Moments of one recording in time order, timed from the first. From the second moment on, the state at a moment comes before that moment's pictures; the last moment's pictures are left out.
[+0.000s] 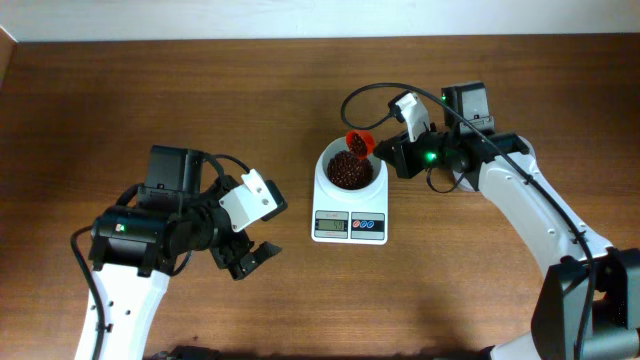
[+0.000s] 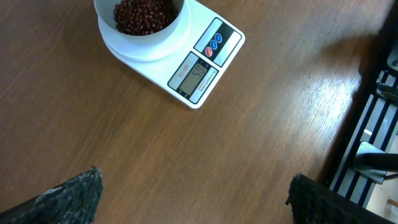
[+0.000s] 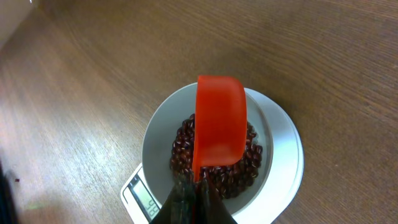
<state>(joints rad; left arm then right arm) -0.14 1.14 1.19 -1.22 0.48 0.81 0.20 1.69 1.21 -0.46 -0.67 -0.16</state>
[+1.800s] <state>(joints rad) -0.14 1.14 1.19 -1.22 0.48 0.81 0.20 1.69 1.21 -0.47 -0.83 0.01</state>
